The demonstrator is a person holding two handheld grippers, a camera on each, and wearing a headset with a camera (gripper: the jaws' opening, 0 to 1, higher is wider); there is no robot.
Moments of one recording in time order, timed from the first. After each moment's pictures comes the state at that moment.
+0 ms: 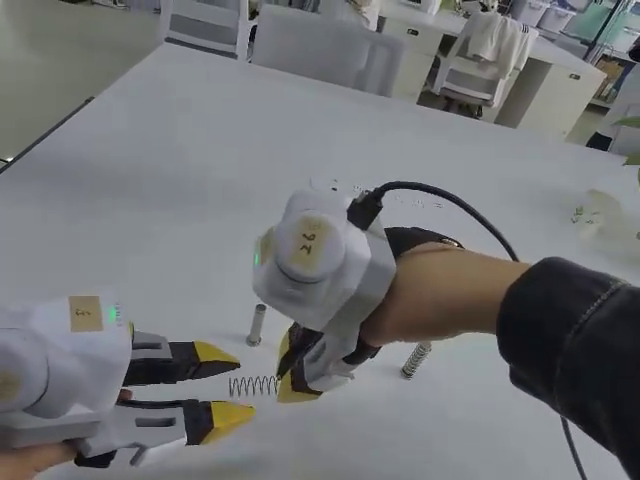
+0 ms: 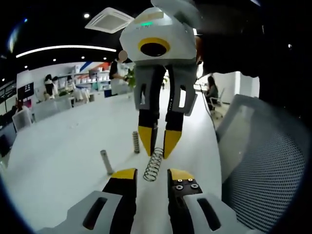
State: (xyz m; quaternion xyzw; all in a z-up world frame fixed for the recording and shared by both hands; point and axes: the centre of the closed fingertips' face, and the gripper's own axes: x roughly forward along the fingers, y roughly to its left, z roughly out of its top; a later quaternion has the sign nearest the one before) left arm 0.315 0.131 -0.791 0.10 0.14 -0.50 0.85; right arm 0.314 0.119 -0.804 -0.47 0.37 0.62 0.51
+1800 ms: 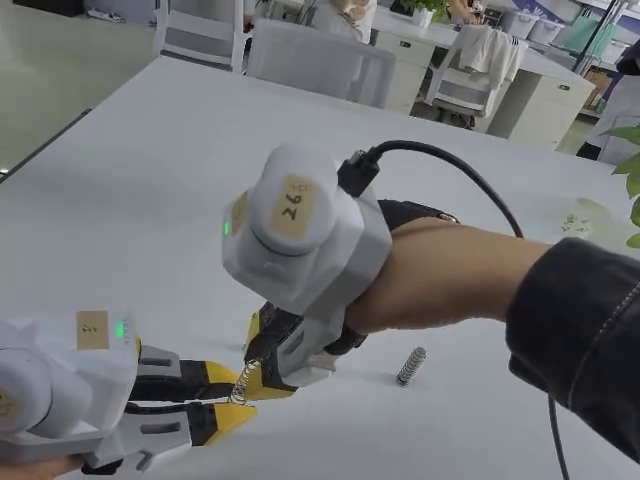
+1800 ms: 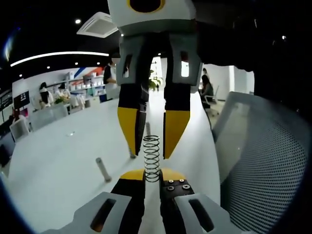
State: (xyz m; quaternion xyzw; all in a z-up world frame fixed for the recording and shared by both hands) left arm 0.311 0.126 -0.787 0.12 0.12 -0.52 0.84; right arm 0.298 0.149 -0.768 -0.46 0.33 0.64 0.52
